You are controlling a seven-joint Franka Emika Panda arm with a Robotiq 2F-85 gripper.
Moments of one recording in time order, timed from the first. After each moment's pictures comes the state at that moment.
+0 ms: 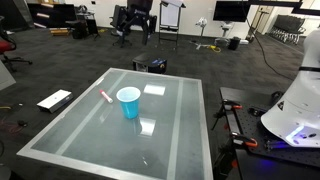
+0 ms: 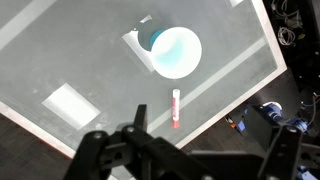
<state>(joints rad) -0.04 0.10 0.04 -1.96 0.15 2.26 0.53</state>
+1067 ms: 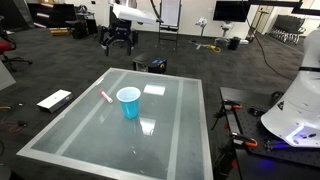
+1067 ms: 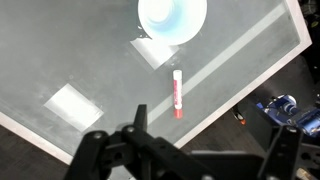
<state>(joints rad) -0.03 0.41 -0.01 -1.67 0.16 2.26 0.53</state>
